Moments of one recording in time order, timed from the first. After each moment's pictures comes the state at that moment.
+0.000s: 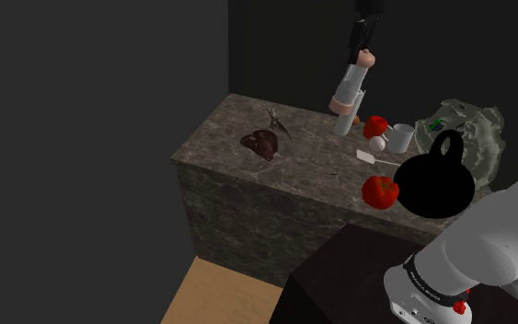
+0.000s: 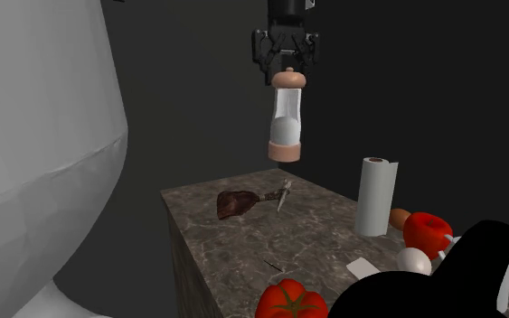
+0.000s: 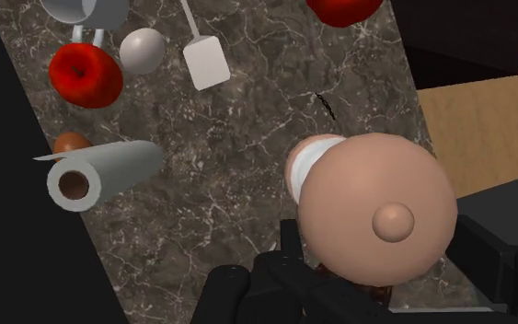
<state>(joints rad) -0.09 -0.11 -0.12 -1.59 -0.06 1.40 -0.50</state>
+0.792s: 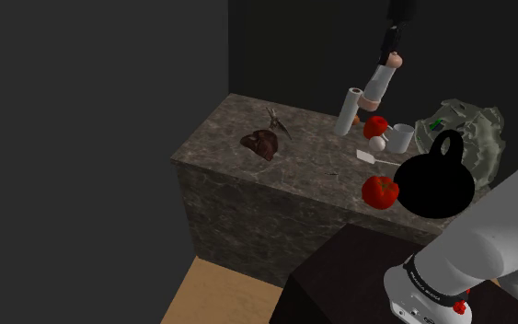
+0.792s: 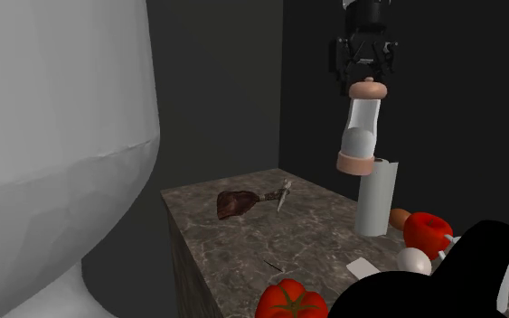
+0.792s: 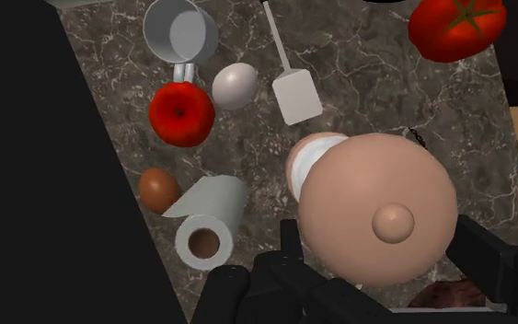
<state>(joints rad) -0.22 0.00 -0.28 -1.53 -0.06 1.46 -0.80</state>
